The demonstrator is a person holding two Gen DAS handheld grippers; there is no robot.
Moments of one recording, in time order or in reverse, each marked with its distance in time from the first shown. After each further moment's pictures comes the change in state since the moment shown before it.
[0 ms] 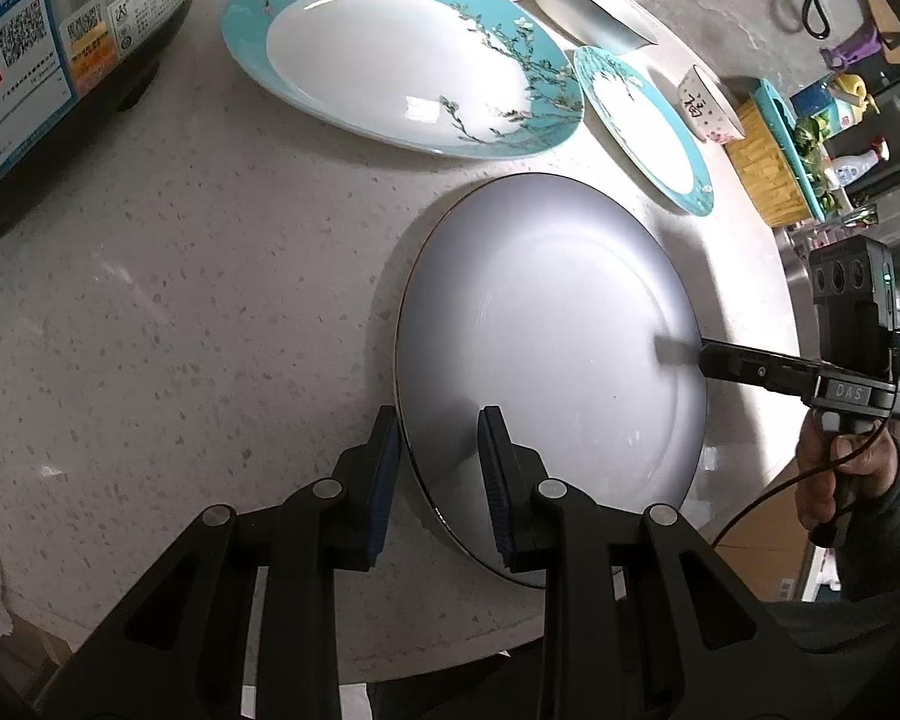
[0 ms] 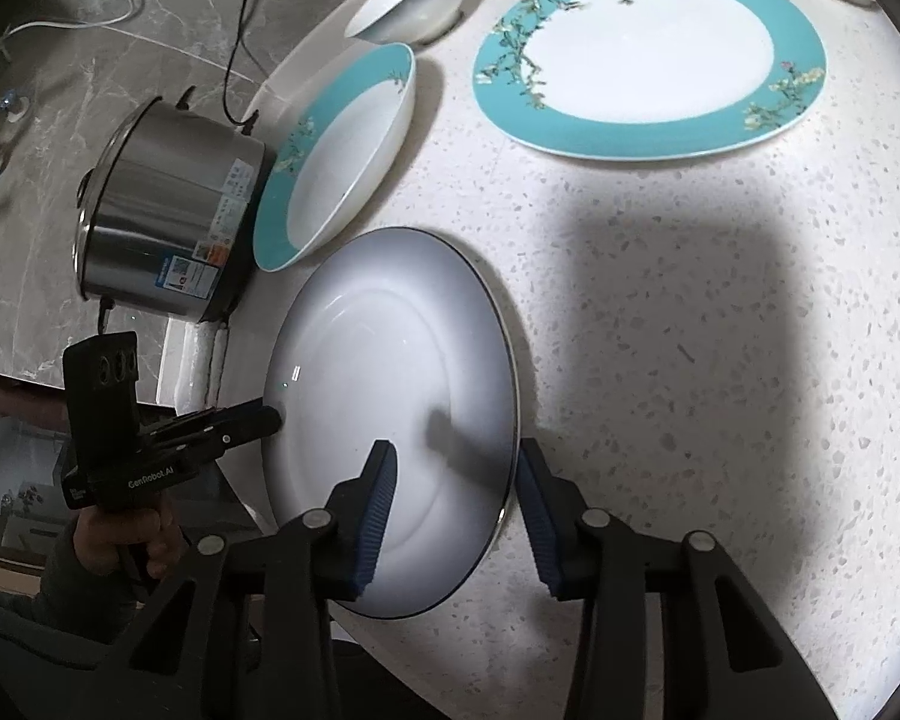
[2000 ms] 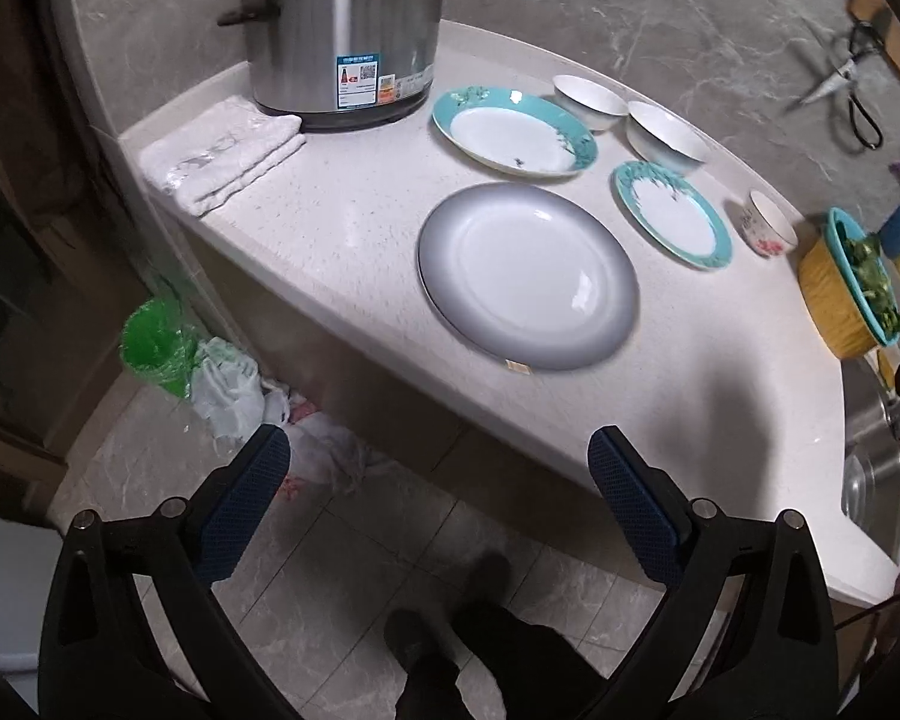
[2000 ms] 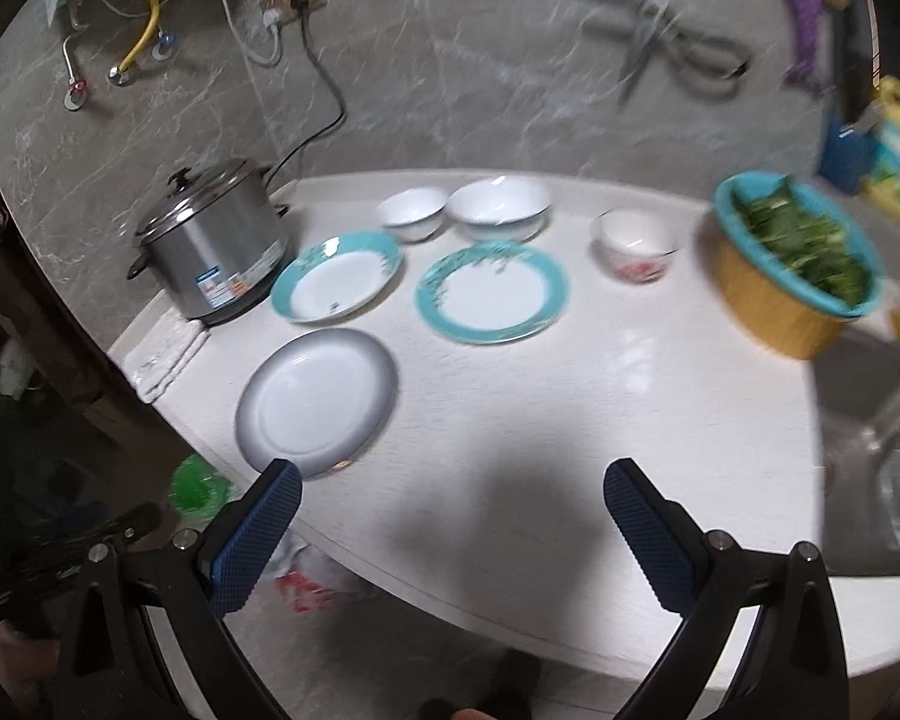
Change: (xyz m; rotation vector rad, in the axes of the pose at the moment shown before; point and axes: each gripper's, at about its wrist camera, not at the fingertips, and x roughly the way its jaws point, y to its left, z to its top) left arm -0.109 -0.201 -0.233 -0.407 -0.415 0.421; right arm -0.212 0.064 -0.134 -0.350 -0.417 -0.345
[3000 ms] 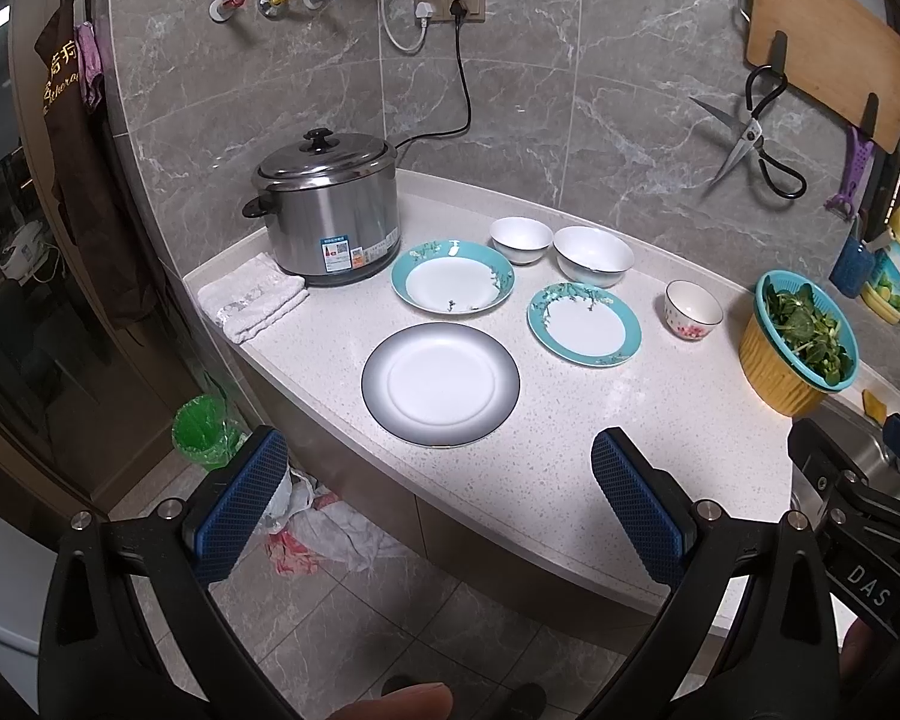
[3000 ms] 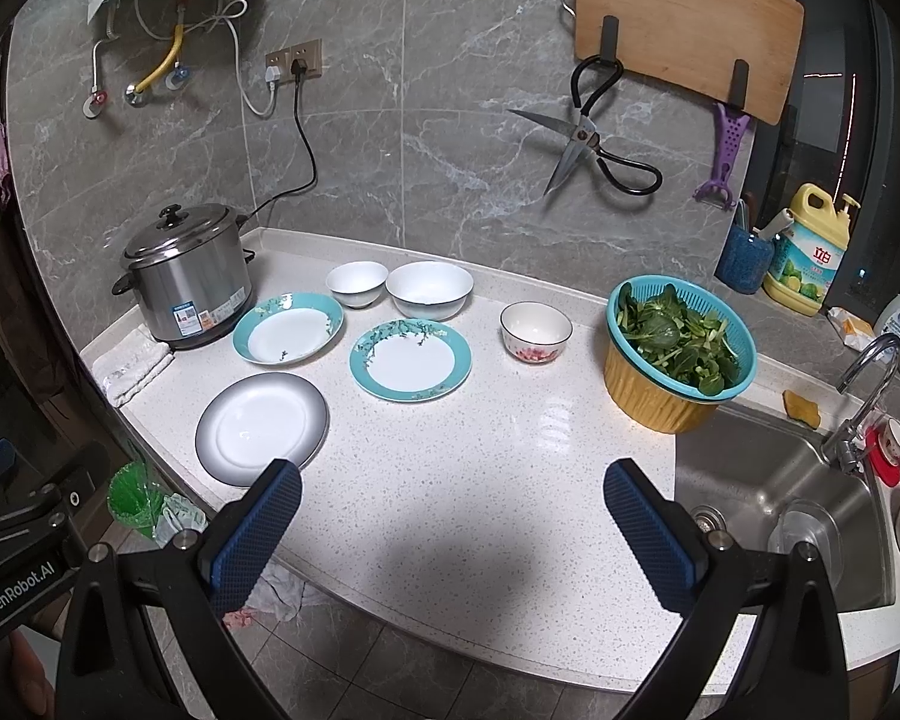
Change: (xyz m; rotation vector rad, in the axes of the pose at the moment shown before) left arm -0.194 -0.190 -0.042 0.045 -0.303 0.152; right arm -0.128 -0.016 -0.005 -0.112 -0.171 -0.216
